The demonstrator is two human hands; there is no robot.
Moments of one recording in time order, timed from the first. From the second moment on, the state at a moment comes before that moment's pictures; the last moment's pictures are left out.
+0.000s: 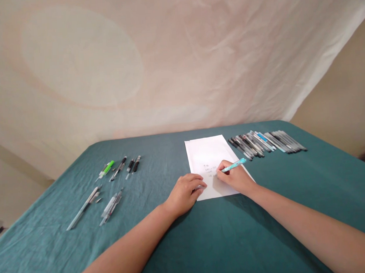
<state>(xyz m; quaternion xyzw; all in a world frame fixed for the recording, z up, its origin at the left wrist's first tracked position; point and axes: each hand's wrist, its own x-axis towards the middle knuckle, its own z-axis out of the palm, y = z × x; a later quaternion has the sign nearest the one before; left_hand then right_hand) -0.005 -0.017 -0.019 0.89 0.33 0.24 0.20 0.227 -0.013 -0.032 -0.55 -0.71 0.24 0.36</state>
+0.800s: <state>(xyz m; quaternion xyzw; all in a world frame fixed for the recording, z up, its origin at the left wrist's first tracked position) -0.005 -0.017 -0.018 0.89 0.33 0.24 0.19 0.229 -0.011 -0.035 -0.57 -0.70 0.22 0.36</state>
